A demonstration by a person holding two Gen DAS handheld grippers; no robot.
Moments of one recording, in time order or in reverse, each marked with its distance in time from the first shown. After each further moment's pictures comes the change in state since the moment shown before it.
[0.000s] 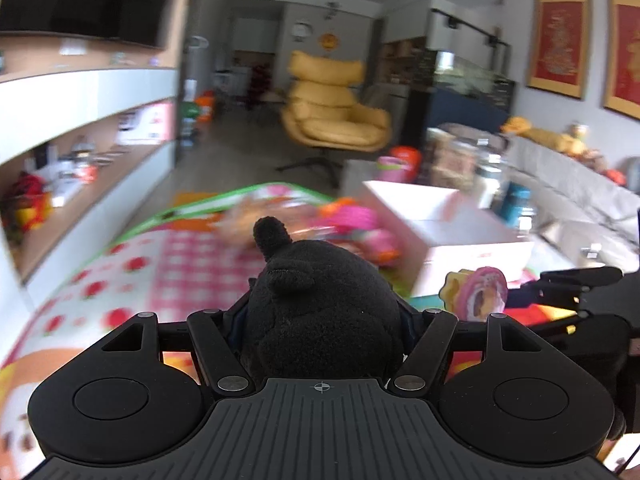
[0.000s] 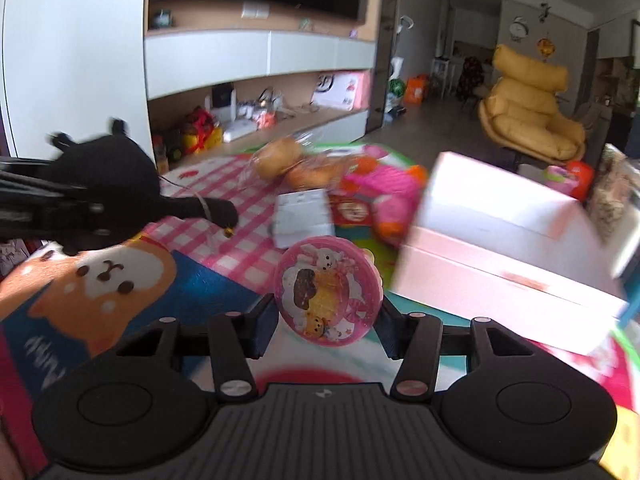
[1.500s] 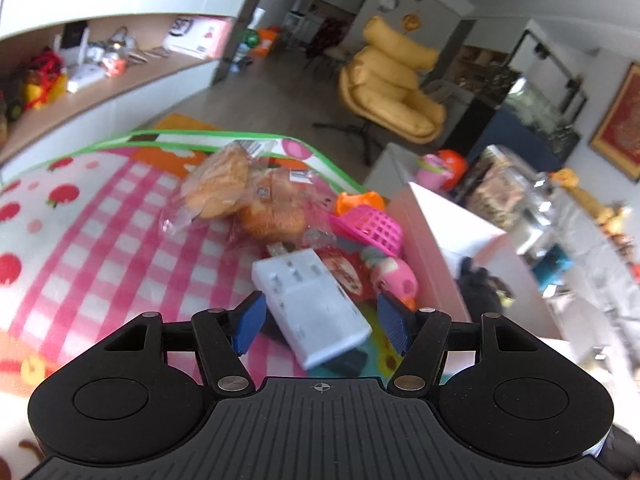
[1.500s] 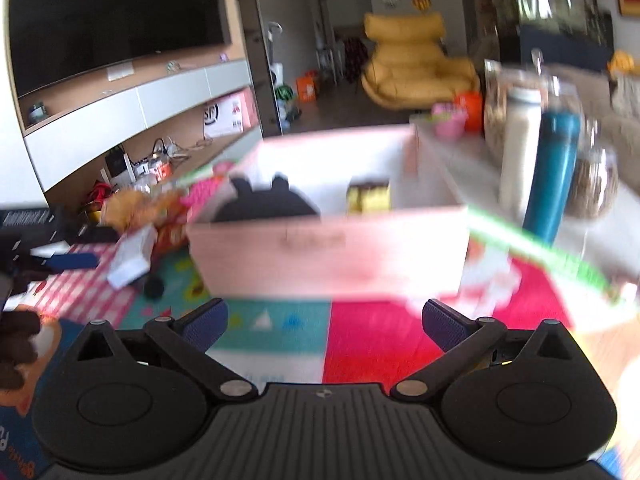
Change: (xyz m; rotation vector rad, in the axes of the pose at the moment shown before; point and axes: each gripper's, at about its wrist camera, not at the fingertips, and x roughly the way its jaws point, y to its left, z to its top) left arm 0.143 0.000 0.032 -0.357 0.117 0.095; right arm 0.010 -0.115 -0.037 0.383 -0.023 -0.157
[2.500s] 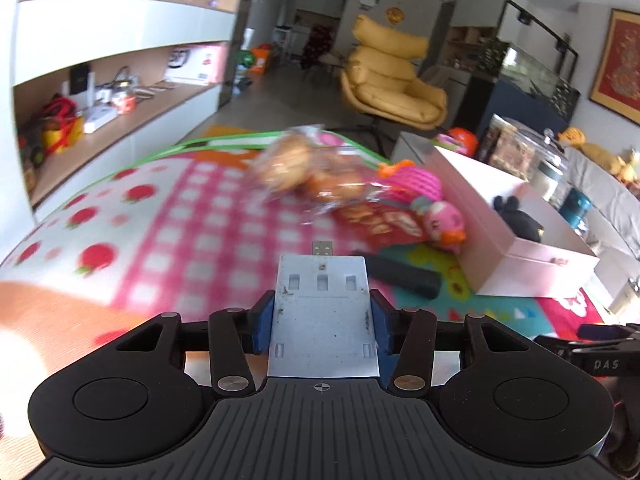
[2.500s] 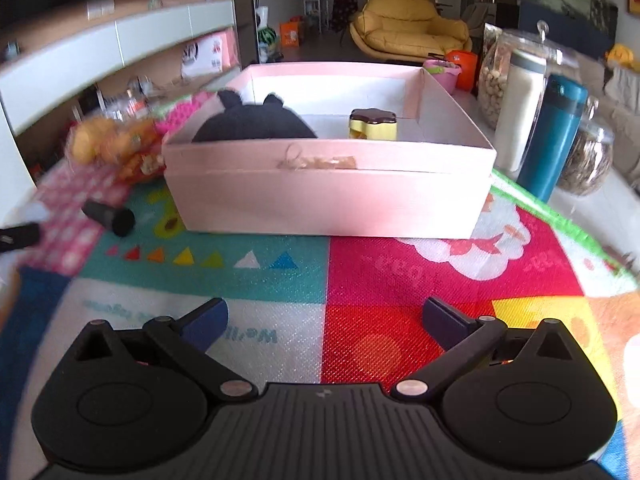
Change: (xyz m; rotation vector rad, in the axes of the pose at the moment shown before) left arm -0.055 0.053 -0.054 0.151 -0.040 0.048; right arm 0.024 0.028 -0.012 -0.094 0.159 -0.125
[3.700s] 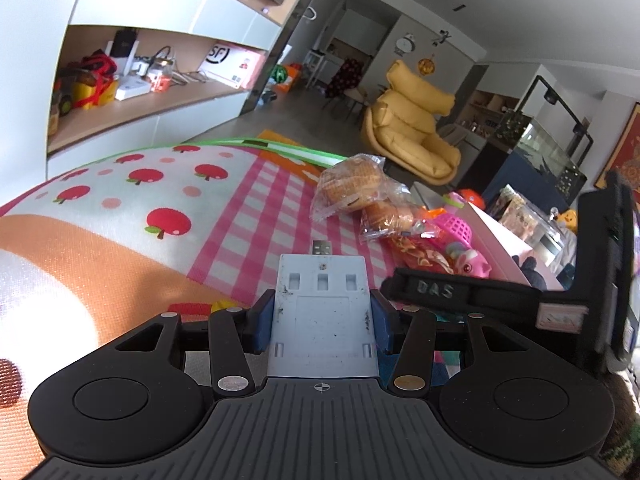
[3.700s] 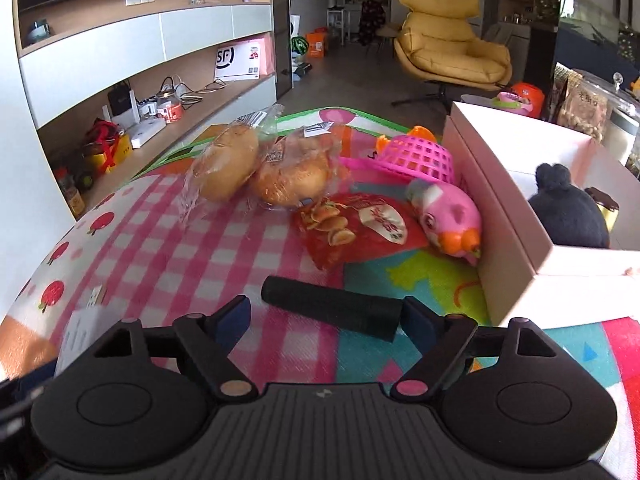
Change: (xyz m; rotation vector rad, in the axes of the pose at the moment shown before) left arm -0.015 0.058 -0.017 -0.227 -0.095 -0.058; right arm 0.056 0.194 0.057 -0.028 -0.038 0.029
